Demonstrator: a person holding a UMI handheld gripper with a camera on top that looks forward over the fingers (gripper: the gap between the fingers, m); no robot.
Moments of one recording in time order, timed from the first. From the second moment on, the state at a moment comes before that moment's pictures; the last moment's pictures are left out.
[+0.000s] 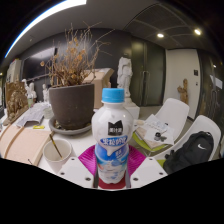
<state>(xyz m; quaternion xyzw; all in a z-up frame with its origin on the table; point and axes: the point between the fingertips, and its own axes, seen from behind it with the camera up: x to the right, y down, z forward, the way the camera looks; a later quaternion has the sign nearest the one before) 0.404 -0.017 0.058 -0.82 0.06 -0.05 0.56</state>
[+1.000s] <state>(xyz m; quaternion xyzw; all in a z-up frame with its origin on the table) 0.248 -0.275 0.186 -0.88 0.07 -0.10 0.47</state>
